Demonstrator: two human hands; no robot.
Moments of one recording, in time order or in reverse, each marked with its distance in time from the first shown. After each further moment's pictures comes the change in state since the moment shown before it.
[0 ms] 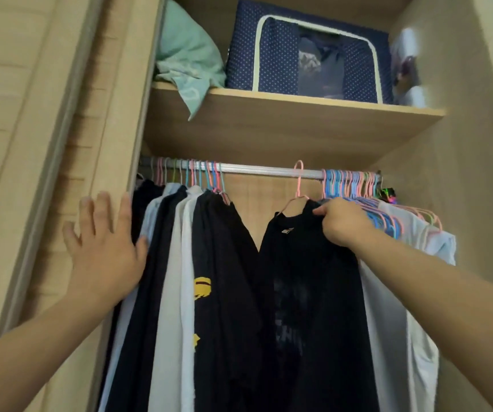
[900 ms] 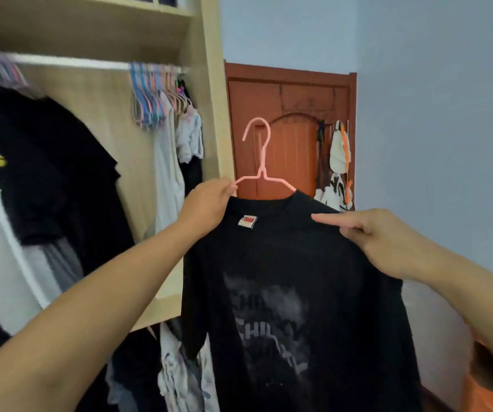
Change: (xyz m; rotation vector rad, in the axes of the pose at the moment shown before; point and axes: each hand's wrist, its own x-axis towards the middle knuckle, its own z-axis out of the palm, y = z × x) left_hand -0.294 0.507 -0.251 -0.777 -0.682 0.427; right_hand -0.517 0.364 -0.337 0.252 -0.316 0.147
